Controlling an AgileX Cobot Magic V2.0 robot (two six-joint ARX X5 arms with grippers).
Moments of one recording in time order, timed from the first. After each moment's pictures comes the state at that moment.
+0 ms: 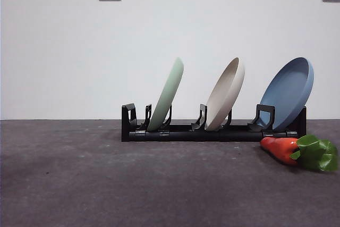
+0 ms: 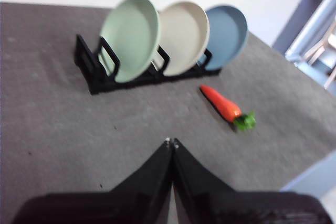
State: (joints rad) left arm 0.03 0.36 0.78 -0.82 0.62 -0.07; right arm 0.14 0.59 0.92 -1.02 -0.35 -0.06
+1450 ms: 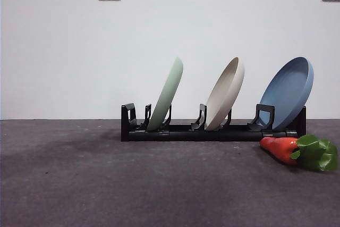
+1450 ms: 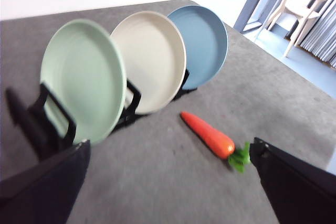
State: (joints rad) left arm -0.32 1.15 1.08 -0.33 0.50 -0.08; right arm 0.14 0.70 0.92 -1.05 -0.39 -0.09
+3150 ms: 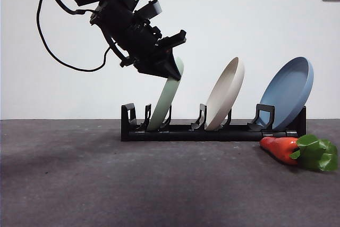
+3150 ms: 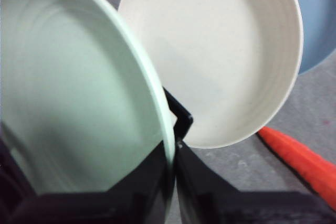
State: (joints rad) left arm -0.49 1.95 1.49 -0.08 0.28 -0.01; right arm 0.14 0.73 0.92 -1.05 -0.39 -0.09
